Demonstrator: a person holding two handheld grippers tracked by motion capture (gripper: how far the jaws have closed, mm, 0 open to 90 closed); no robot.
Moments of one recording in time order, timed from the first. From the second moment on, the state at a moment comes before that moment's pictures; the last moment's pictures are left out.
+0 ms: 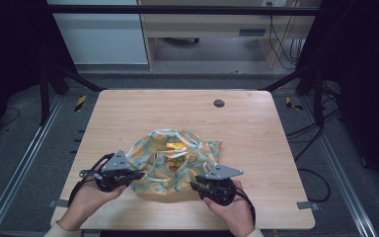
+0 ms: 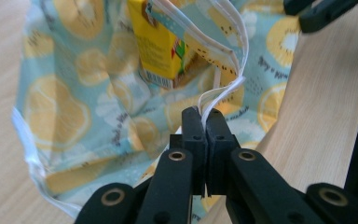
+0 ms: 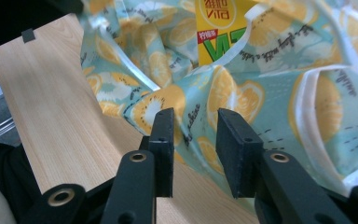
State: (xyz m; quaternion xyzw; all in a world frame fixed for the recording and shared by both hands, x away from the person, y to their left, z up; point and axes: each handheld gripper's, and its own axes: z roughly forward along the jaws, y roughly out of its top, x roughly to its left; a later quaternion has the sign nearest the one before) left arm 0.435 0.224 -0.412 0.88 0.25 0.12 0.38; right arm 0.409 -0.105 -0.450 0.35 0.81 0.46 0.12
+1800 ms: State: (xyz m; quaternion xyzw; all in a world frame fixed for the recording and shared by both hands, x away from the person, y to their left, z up) left arm 0.434 0.231 -0.470 0.93 0.24 0.10 0.27; right arm 0.570 -0.116 -0.449 0.43 0.83 0.32 0.16
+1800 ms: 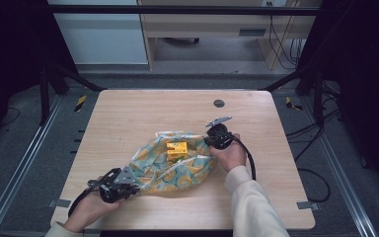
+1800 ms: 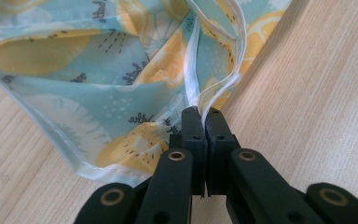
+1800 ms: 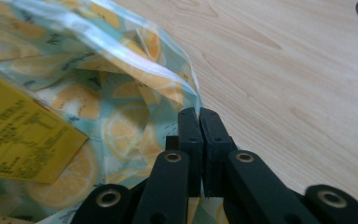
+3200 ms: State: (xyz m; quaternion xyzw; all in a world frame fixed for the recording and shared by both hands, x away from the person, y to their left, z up) left arm 0.443 0.226 -0.394 0.87 0.26 0.20 0.37; right arm 0.459 -0.126 -0.390 0.39 0.79 0.43 0.19
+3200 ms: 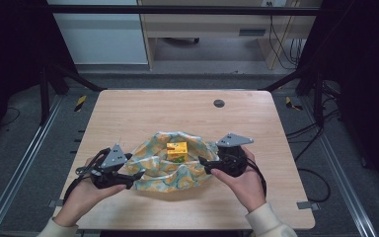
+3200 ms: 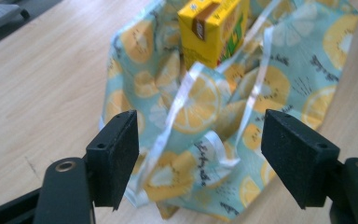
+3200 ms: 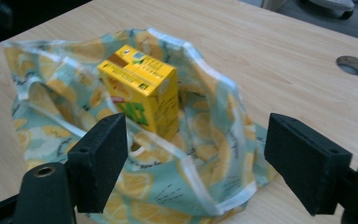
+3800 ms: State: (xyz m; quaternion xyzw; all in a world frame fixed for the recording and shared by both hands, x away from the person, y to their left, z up) left arm 0.523 0.214 -0.388 0.86 0.30 0.22 0.34; right arm 0.445 -0.105 -0.409 0.36 0.81 0.42 0.17
